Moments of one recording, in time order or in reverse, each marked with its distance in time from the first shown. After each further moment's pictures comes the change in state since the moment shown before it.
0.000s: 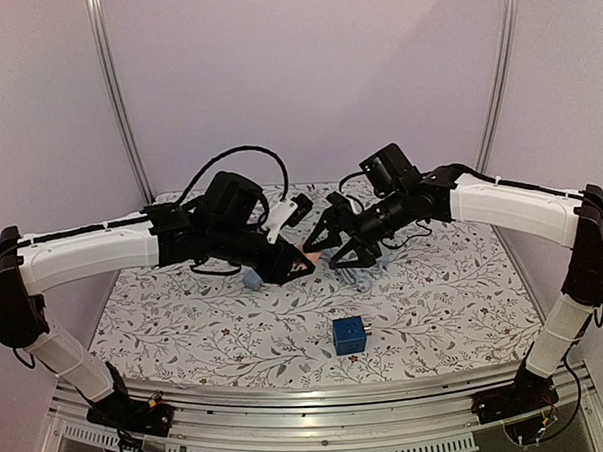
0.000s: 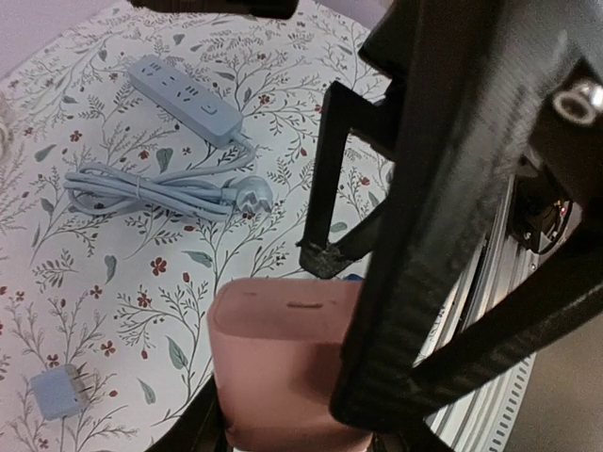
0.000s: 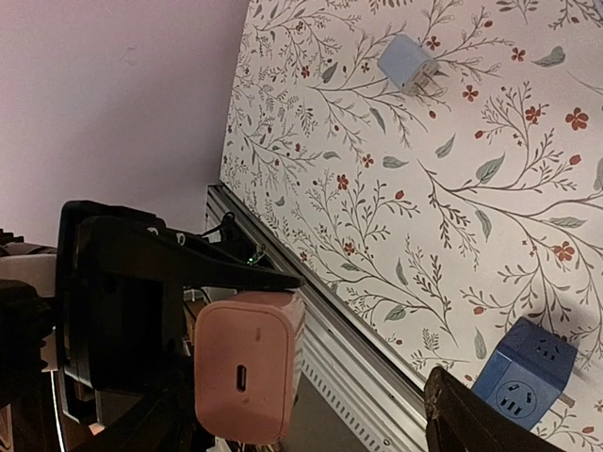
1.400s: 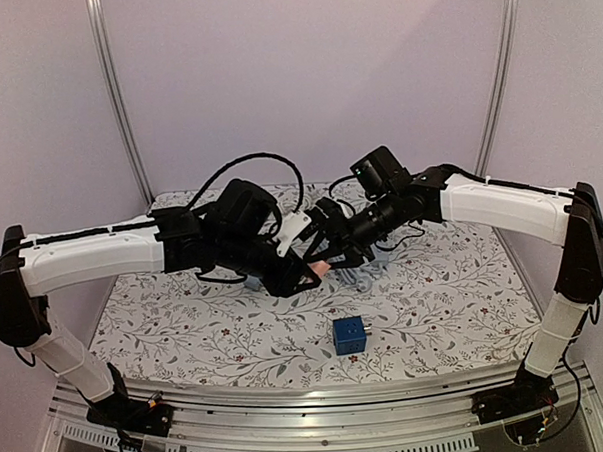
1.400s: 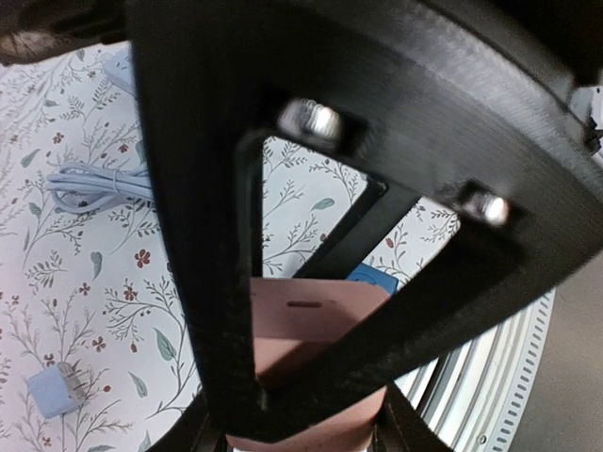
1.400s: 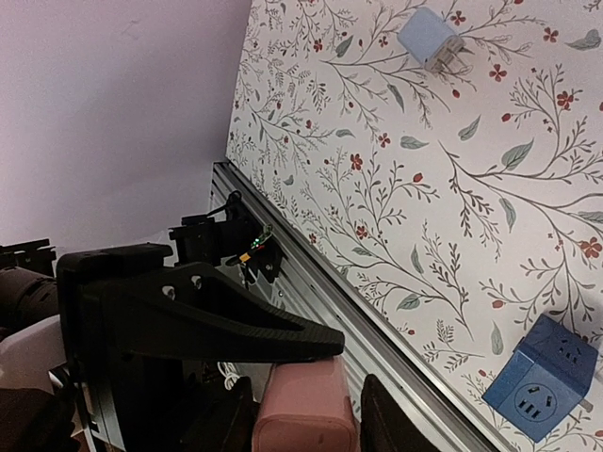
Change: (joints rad) left arm -0.074 0.020 0.028 -0.059 -0.055 0.047; right arm 0.027 0.054 0.041 -0.018 -0.053 -0.020
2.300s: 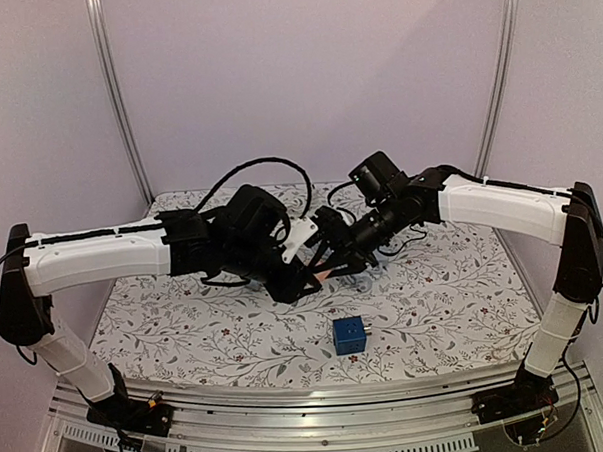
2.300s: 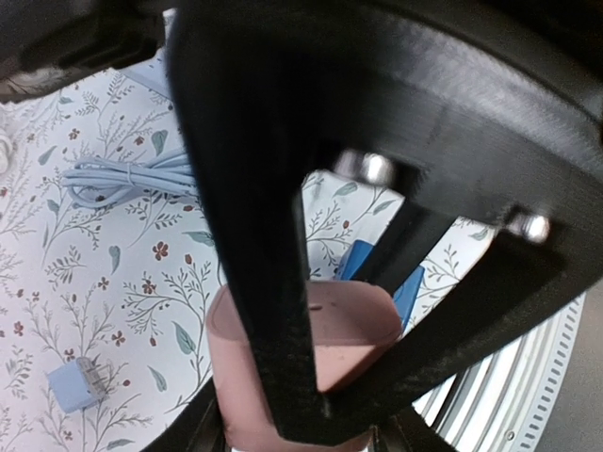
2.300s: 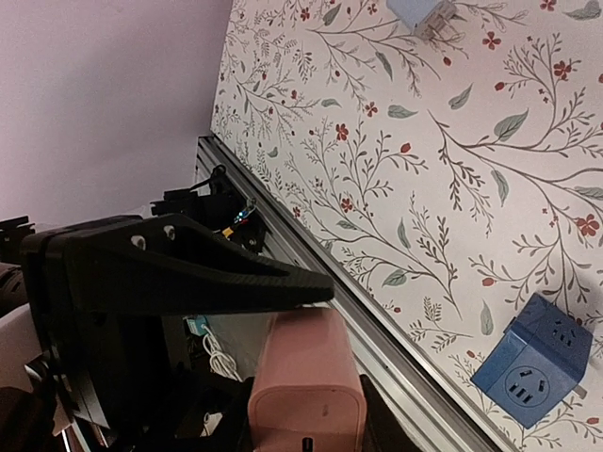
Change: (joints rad) left arm -0.040 0.027 0.020 -0.034 -0.099 0.035; right arm 0.001 0.010 0.000 -0.084 -0.036 -0.069
